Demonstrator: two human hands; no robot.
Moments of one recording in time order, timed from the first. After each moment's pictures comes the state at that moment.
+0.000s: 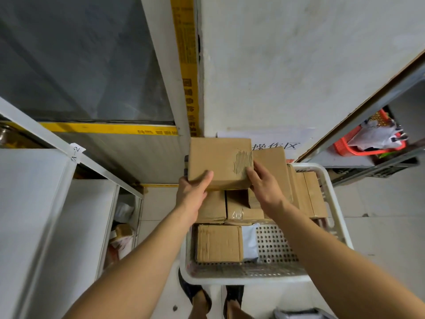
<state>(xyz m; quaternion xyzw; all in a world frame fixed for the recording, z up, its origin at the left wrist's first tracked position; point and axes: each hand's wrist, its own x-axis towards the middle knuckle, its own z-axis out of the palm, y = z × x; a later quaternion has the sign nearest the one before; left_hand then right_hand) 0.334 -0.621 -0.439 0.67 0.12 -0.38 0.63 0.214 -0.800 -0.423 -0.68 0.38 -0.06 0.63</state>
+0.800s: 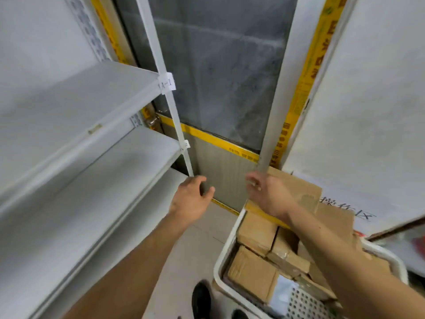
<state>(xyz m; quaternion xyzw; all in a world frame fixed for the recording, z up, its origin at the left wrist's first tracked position) 0.299 -0.455 -0.282 0.95 -0.02 -0.08 0.29 0.279 -0.688 -0.274 -0.94 0.00 0.06 0.33</state>
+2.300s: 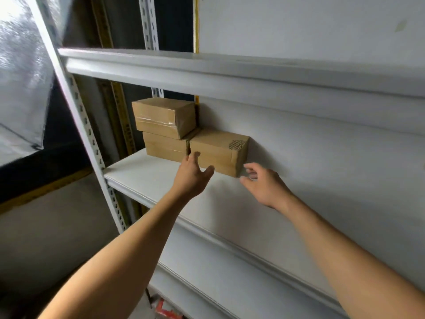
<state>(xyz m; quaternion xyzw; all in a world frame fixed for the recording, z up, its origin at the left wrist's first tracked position) -0.057 0.216 -0.105 0.70 0.60 0.33 0.20 0.160 0.168 -0.104 -0.66 -0.64 0.21 0.32</state>
